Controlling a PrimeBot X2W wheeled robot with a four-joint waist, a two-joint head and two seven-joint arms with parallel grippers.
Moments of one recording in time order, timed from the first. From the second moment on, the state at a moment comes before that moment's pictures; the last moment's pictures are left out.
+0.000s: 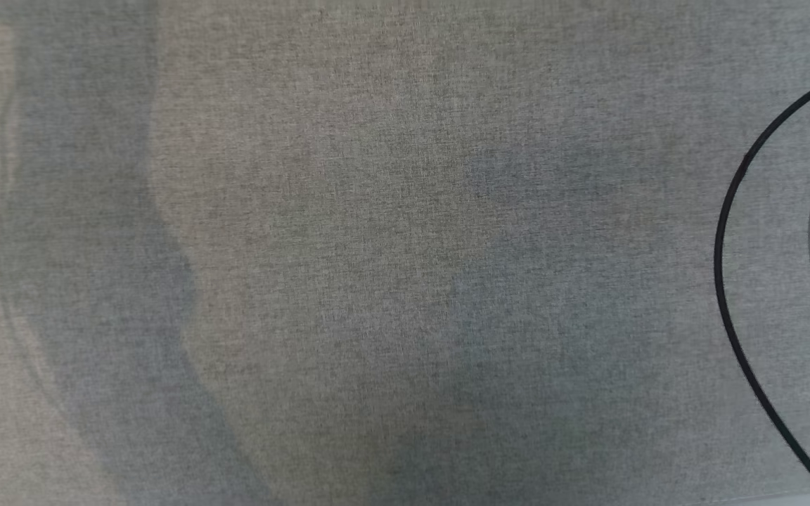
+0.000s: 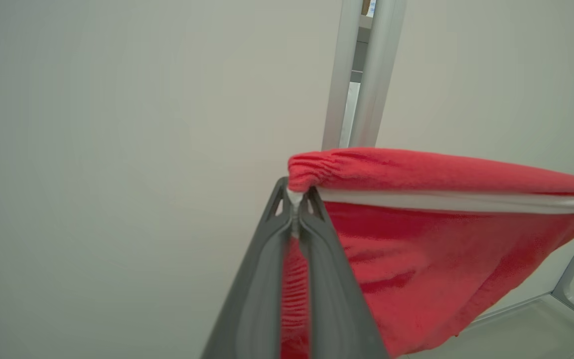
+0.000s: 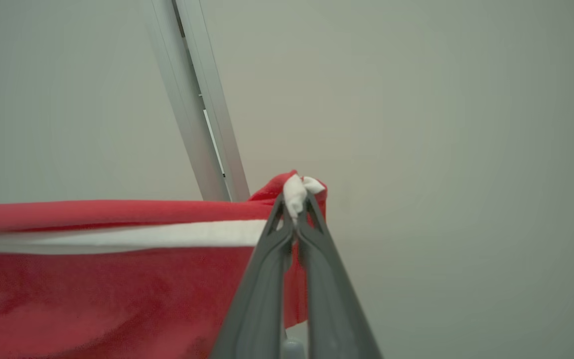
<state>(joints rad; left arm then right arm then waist) -1.71 0.29 -0.49 0.85 -0.72 -0.11 -0.22 -1.70 -0.04 -0.10 0.91 0.16 0.13 -0.25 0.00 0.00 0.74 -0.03</state>
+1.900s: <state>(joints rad) -0.43 0.62 -1.14 0.13 -0.92 -0.04 -0.15 -0.42 -0.75 0.55 0.26 1.06 0.13 0.76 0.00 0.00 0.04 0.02</state>
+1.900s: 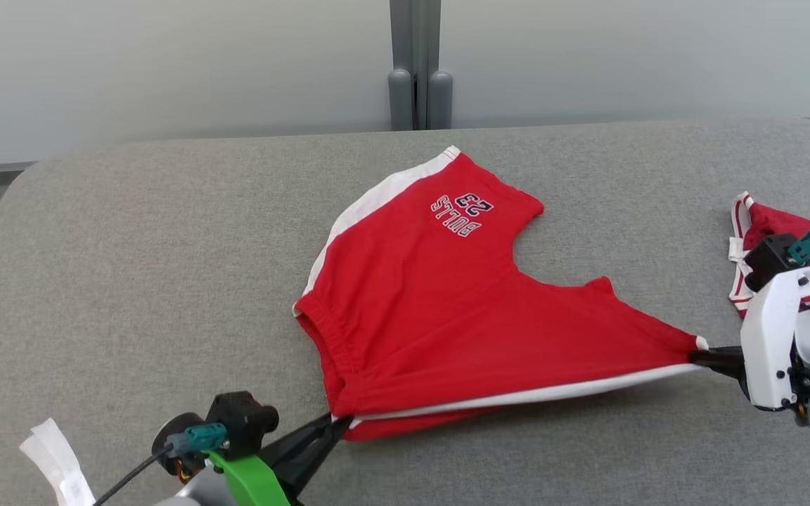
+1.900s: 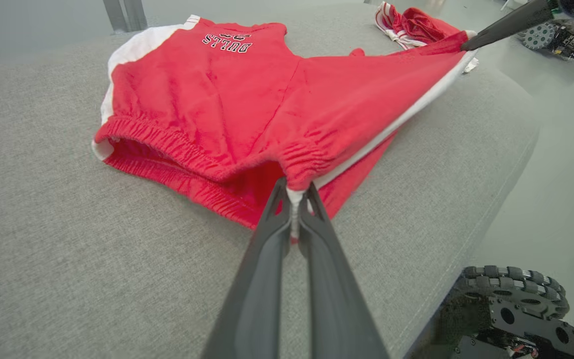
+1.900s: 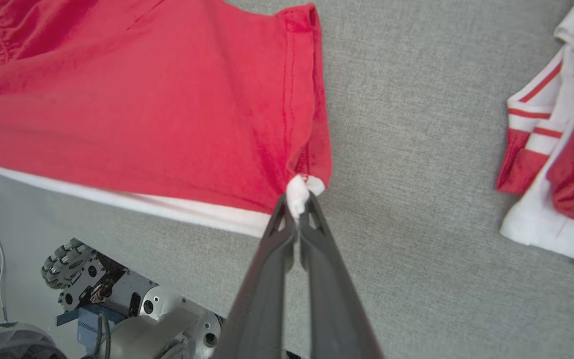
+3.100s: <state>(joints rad) -0.78 0.33 -1.10 0.33 -0.77 -0.10 -0.25 -0.92 -0.50 0.11 0.24 0.46 0.13 1.34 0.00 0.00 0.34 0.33</state>
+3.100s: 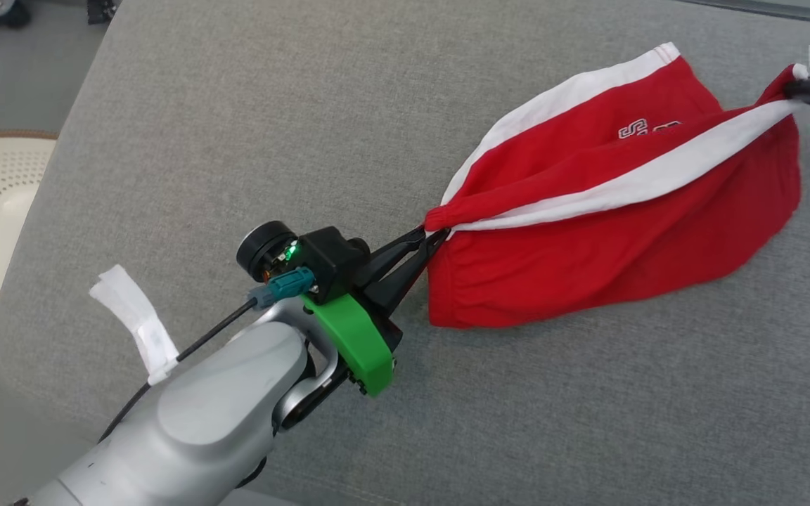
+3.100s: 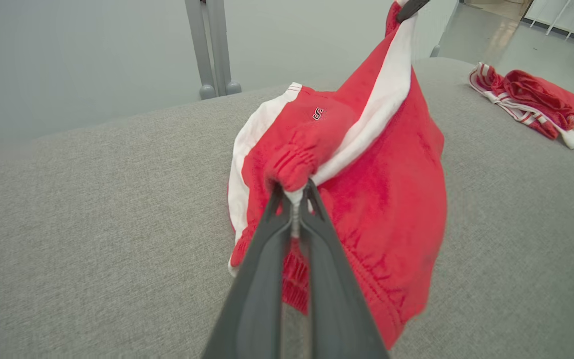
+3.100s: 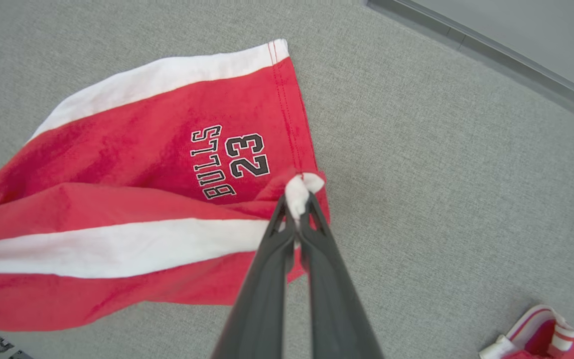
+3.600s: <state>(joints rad) -0.81 0.21 -0.99 0.41 -0.69 -0.12 -0.26 -1.03 -0.52 0.18 0.39 0.37 0.13 1.13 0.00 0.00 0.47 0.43</state>
